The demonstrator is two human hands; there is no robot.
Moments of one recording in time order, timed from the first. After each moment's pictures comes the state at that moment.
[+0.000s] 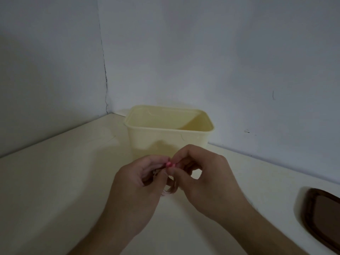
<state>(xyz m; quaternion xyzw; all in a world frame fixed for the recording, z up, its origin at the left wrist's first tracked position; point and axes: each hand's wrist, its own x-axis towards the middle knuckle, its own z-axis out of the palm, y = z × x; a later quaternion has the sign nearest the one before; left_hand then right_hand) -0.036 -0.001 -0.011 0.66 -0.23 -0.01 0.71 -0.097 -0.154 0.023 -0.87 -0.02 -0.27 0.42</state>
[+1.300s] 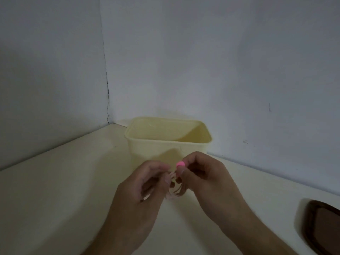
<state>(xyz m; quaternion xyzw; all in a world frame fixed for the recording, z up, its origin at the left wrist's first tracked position) -0.032 -0.002 -0.014 0.66 -0.29 0.05 0.69 -0.091 -0.164 0.027 -0.80 0.05 -0.22 0.56</state>
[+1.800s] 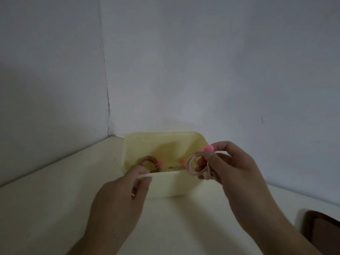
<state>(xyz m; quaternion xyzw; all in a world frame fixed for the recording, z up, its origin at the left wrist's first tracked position) -0.009 0.022 0.006 0.85 -0.25 0.23 0.41 -0.108 -0.184 0.074 -0.69 0.09 -0.32 0.64</state>
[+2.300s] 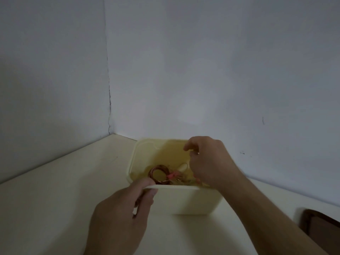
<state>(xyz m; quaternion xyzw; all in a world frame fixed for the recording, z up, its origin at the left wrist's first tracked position) -0.038 0.033 -0.007 0.81 -0.26 0.27 0.45 -0.053 -0.176 0.091 -0.94 0.13 -0.22 0.21</state>
